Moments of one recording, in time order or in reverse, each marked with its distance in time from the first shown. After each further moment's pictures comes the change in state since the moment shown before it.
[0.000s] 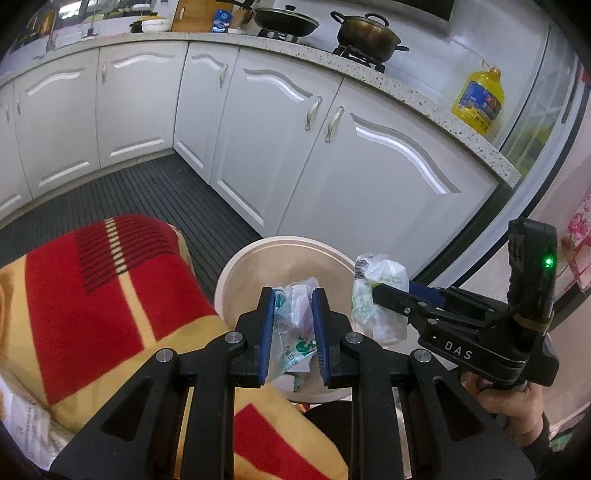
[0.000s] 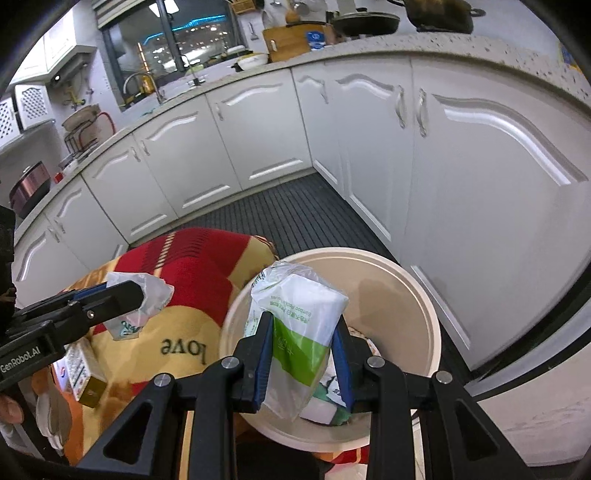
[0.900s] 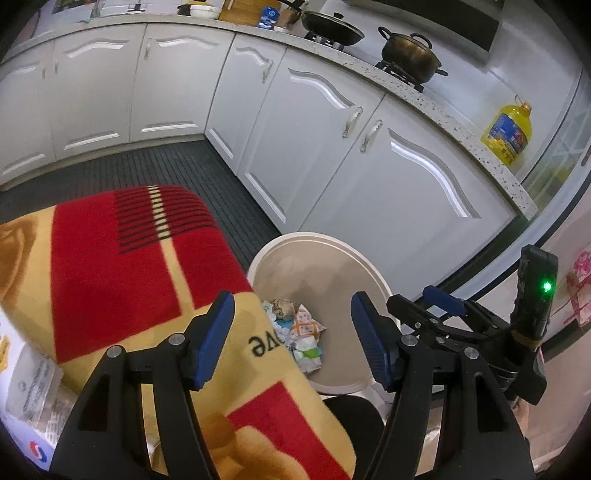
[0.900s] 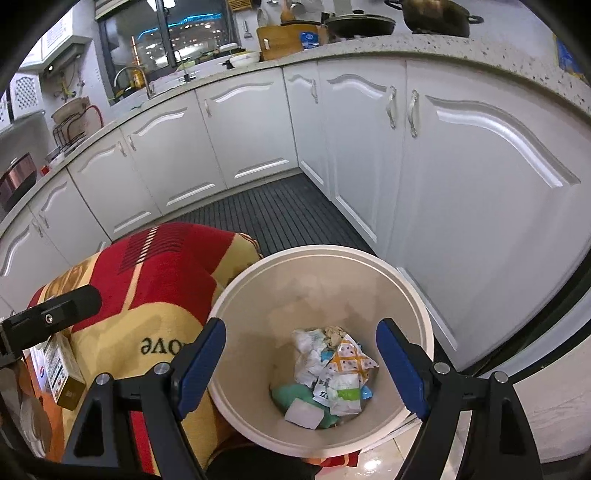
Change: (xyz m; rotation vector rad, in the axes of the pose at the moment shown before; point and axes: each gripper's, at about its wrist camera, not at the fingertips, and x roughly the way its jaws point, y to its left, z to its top) left arm -0.022 0.032 -0.020 -0.148 -0.019 0.052; right arm 0.006 0.015 -0.007 -0.033 -0.015 -0.067
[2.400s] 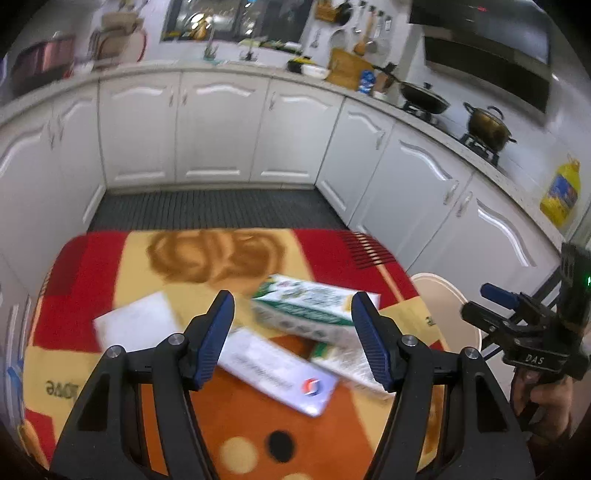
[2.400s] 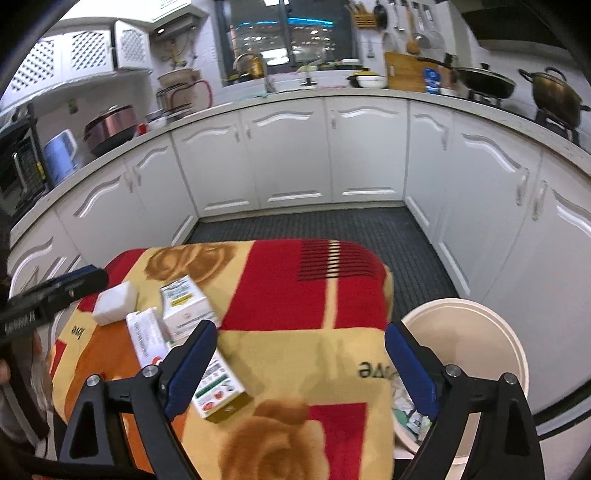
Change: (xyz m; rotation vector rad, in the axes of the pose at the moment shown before) left arm -0.198 0.157 -0.051 -0.130 -0.203 0.321; right arm -0.046 0.192 -0.005 -0.291 -0.057 0.269
